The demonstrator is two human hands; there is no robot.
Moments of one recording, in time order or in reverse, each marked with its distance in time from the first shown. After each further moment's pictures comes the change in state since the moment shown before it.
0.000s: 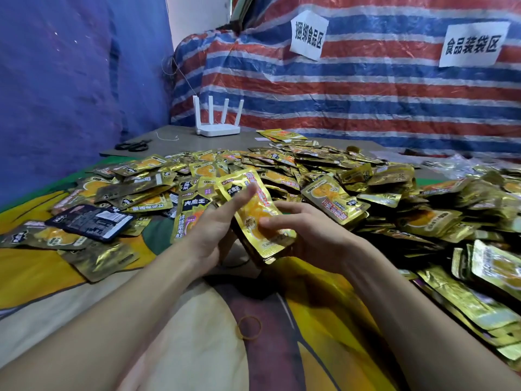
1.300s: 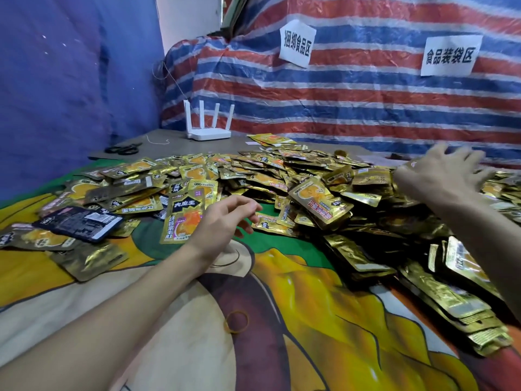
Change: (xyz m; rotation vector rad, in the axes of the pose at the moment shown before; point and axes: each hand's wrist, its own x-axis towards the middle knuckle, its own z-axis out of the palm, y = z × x) left_hand 0.004 -0.014 0.006 0.462 0.005 0.256; right_hand -0.067 -0.080 -0.136 -1.382 1.372 0.289
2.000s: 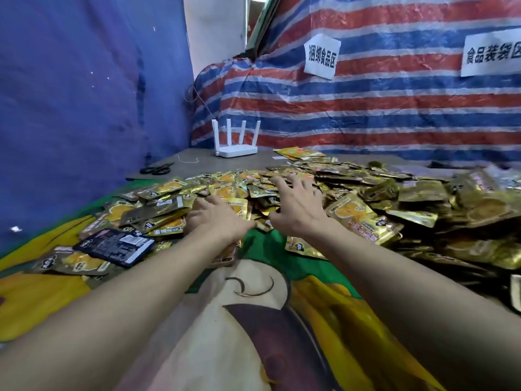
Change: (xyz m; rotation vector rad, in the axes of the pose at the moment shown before) left_hand 0.074 0.001 -0.046 1.234 0.351 -0.609; right_hand -0.084 -0.193 0.094 0.262 -0.287 -0.766
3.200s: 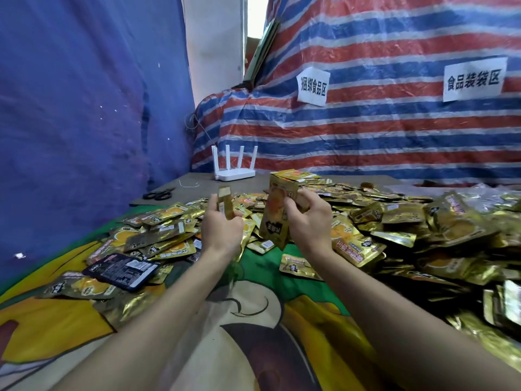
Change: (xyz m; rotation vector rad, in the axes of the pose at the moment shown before) left_hand -0.029 0.004 -0.018 -1.095 0.267 0.279; right_hand -0.023 0.005 -0.016 0.896 0.625 0.038
